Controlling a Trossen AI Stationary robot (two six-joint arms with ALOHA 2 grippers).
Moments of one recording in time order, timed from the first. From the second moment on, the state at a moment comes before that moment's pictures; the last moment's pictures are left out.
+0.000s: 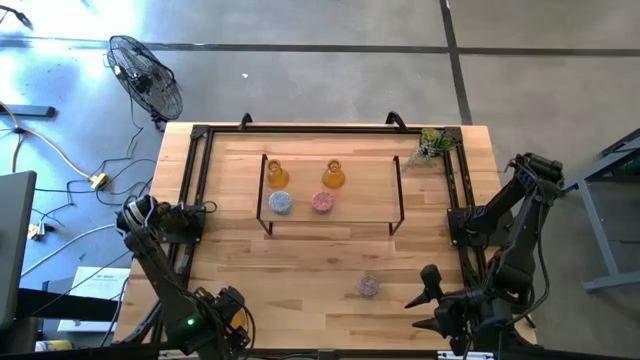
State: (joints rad) left arm -0.98 1.83 1.63 -1.30 -0.06 -1.84; right arm 1.11 1.38 1.13 -0.54 0.68 0.34
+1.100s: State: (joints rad) left arm -0.95 1.81 1.40 -1.08 0.06 -1.73; right arm 1.11 1.38 1.13 -0.54 0.69 0.33
